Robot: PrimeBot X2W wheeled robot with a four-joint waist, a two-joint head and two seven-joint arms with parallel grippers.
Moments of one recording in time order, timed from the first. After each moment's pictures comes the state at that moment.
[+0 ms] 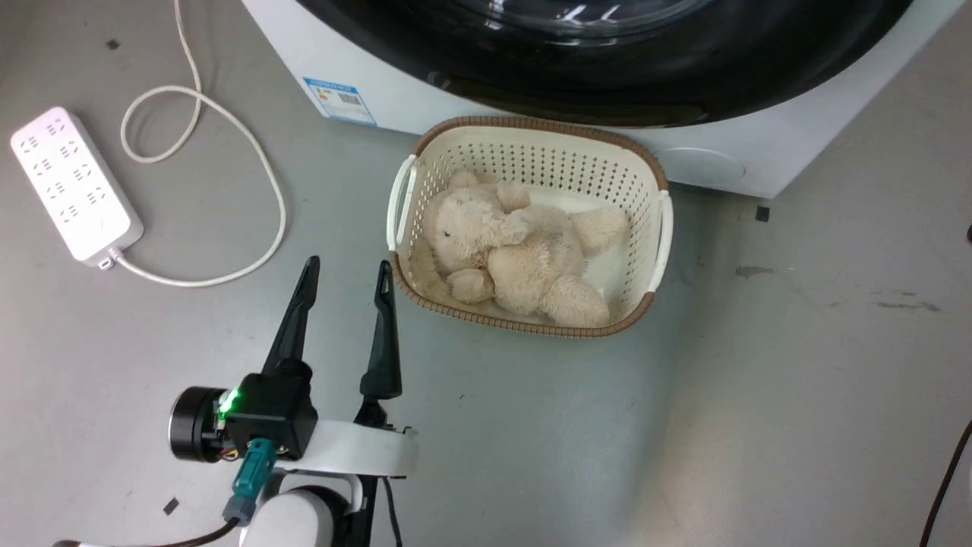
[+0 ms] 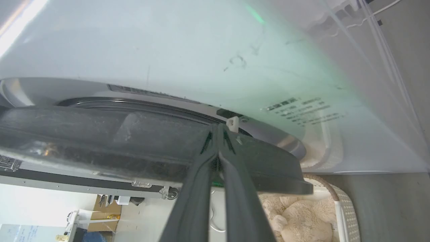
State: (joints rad) left arm -0.16 0.05 -0.20 -0.09 -0.09 0.12 -0.19; right arm -1.15 -0.20 -0.39 0.71 0.83 0.13 0.61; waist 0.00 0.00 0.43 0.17
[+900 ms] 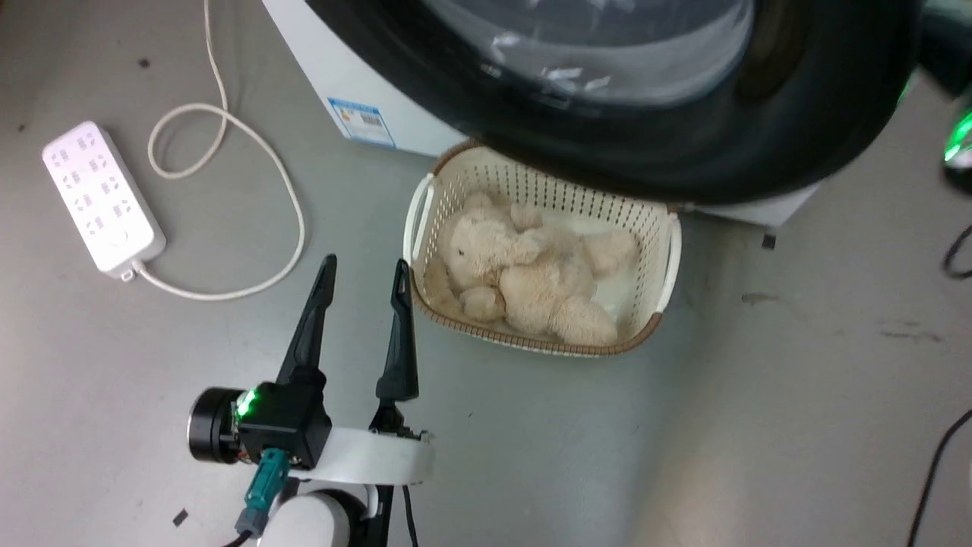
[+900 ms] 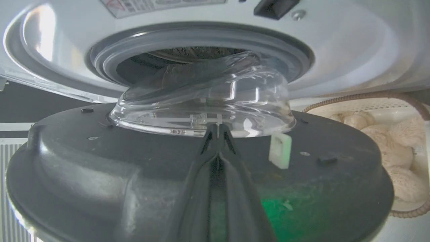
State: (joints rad) left arm -0.17 0.05 -0.25 -0.08 -0.12 0.15 -0.25; right arm -1.20 -0.21 -0.52 0.90 0.97 0.13 0.96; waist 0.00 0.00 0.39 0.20
